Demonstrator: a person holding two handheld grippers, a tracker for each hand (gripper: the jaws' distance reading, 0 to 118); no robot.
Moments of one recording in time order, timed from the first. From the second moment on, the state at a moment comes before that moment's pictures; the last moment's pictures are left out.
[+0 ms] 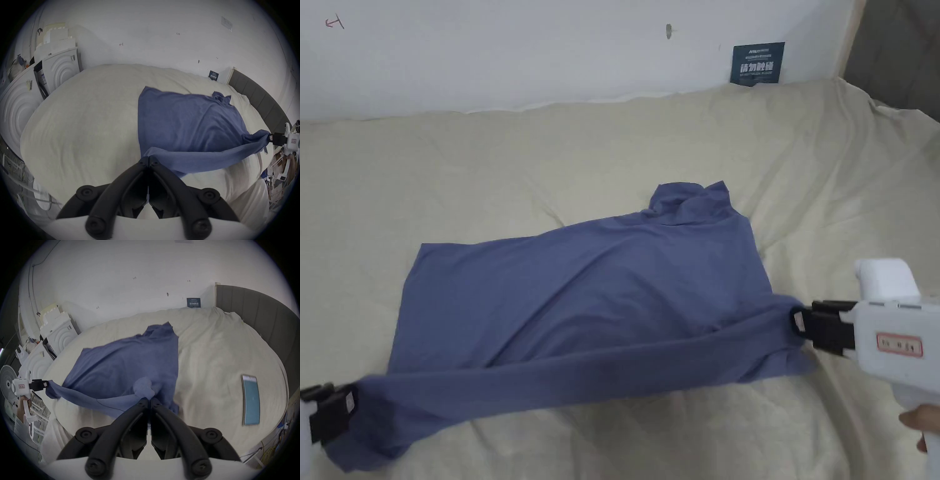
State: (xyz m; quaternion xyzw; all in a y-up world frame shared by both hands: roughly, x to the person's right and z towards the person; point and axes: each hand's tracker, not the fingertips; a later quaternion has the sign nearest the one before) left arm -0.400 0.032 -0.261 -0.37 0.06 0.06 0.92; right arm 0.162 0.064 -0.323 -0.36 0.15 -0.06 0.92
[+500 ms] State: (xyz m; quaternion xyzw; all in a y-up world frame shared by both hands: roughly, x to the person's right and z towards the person) left arm -0.404 -0.015 -0.373 -0.41 0.09 0.06 0.90; right arm 0.142 0.002 -0.454 -0.46 0.09 0.01 0.89
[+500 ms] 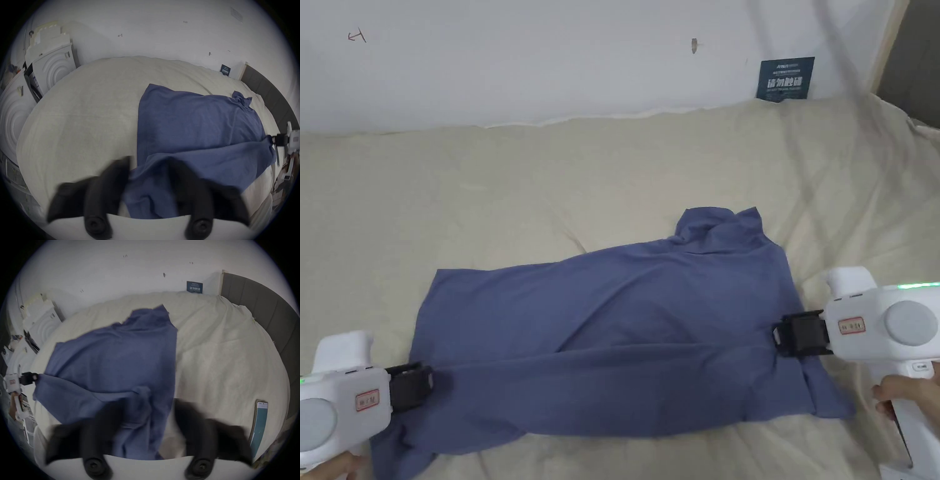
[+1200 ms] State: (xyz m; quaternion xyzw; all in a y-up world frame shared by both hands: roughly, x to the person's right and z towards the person) left arm -0.355 0.013 -0.206 -0.40 0.07 0.02 0.91; right arm 0.097 0.069 -0.303 -0.36 0.23 -0.11 0.90
